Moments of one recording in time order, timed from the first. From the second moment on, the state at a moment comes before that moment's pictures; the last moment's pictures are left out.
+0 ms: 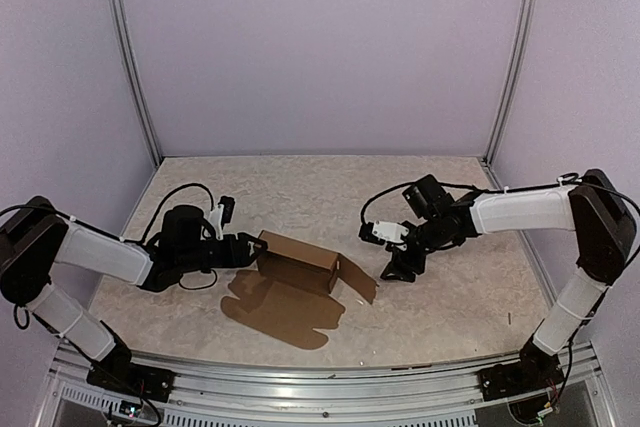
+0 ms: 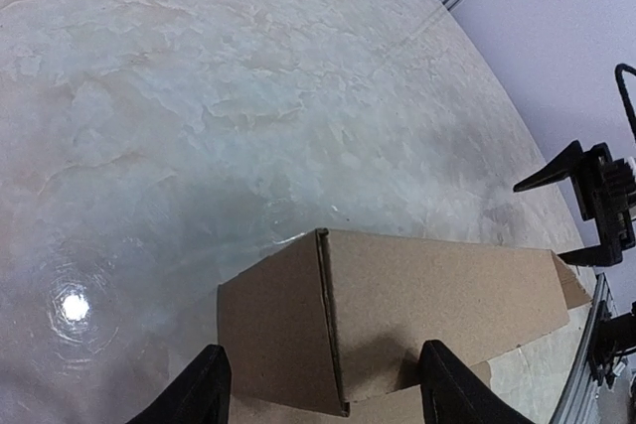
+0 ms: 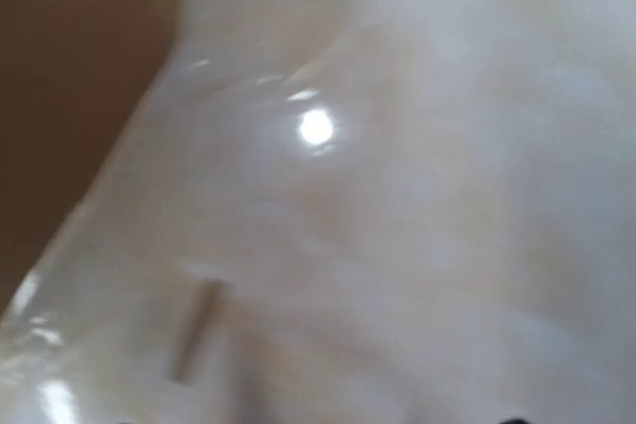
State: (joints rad) left arm -0.57 1.50 0.47 0.57 0.23 -0.53; right arm 0.63 1.66 0.99 -0.35 -0.26 -0.65
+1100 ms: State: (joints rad) left arm -0.66 1.50 0.47 0.58 0.15 -0.58; right arm 0.85 1.77 1.04 -0.18 -0.36 -0.36
